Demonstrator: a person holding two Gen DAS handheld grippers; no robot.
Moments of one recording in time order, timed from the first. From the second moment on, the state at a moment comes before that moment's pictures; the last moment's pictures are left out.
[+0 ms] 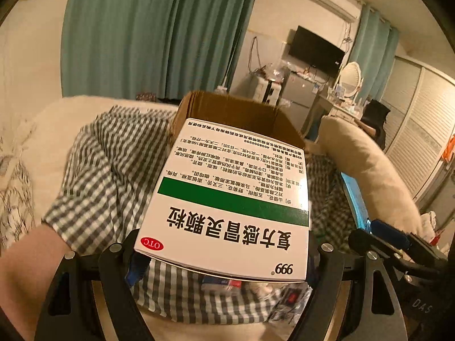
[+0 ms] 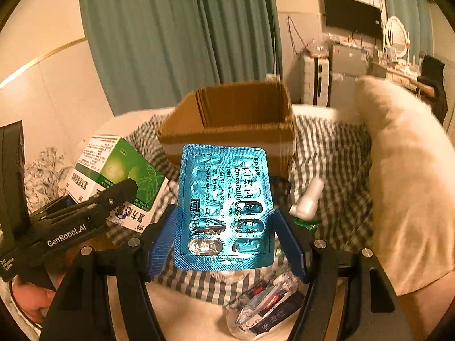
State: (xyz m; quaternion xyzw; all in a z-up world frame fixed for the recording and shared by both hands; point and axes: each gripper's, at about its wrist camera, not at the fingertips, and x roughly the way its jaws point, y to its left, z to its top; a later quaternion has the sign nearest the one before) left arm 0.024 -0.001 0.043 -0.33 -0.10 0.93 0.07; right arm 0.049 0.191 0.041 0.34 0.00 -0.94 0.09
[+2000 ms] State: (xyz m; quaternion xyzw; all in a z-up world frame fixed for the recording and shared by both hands) left arm -0.270 -0.009 0.033 -0.35 -0.03 0.93 0.03; right arm -0.276 0.209 0.045 0.40 0.02 -0.92 0.05
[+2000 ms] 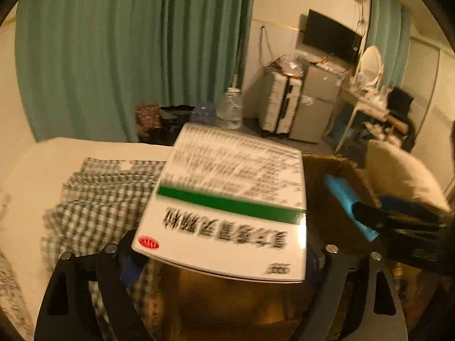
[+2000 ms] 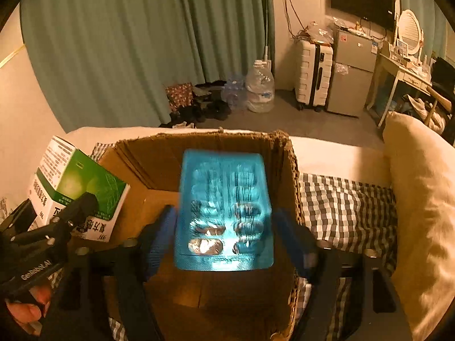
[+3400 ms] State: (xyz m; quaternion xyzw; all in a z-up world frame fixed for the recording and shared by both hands) left arm -0.055 0.020 0.046 -0.37 -0.07 0.92 0.07; right arm -0.054 0.204 0.064 0.39 0.08 -0.91 0.14
